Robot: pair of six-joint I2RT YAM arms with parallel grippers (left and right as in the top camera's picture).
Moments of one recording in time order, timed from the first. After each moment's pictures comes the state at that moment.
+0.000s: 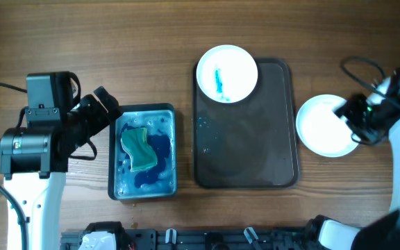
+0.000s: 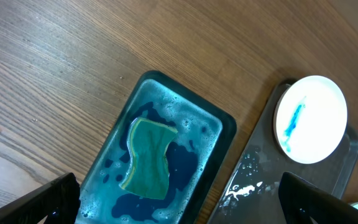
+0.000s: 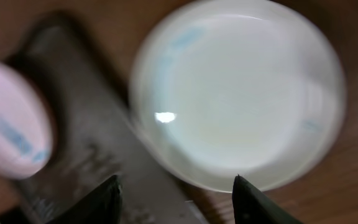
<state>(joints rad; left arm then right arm) 0.02 1.13 1.30 -1.18 0.02 -0.60 -0.37 1.41 1.12 -0.95 -0.27 0.33</state>
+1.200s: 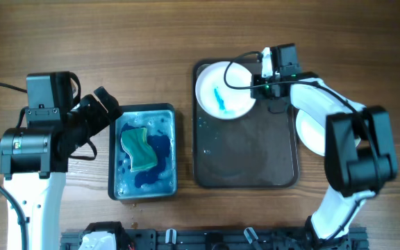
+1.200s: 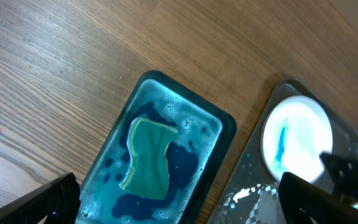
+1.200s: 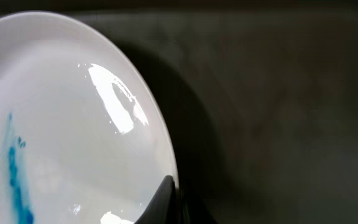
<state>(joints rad) 0.02 1.13 1.30 -1.18 0.02 -0.60 0.18 1.95 1.18 -0.32 -0.19 0.17</state>
